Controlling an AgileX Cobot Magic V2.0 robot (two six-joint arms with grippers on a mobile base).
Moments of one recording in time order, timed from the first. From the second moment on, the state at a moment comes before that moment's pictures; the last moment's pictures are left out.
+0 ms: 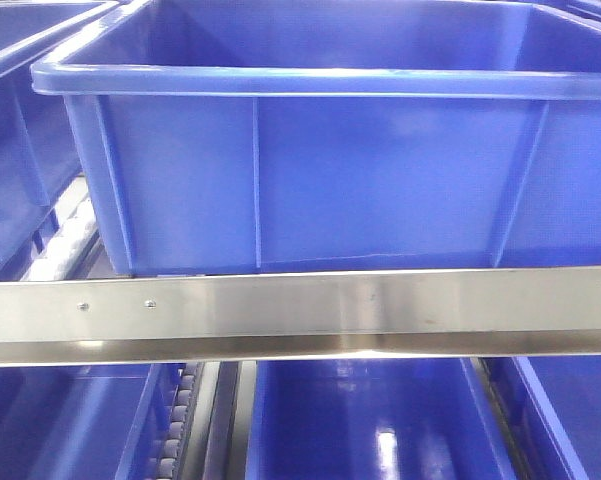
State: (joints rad) left arm -0.84 1.85 -2.01 0.53 1.02 -0.70; right arm 0.30 1.45 -1.63 -0.29 1.06 0.33
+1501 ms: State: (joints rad) left arm -0.70 2.00 -2.07 0.28 1.02 -0.55; right arm 0.25 1.64 -1.63 -0.25 0.99 0.31
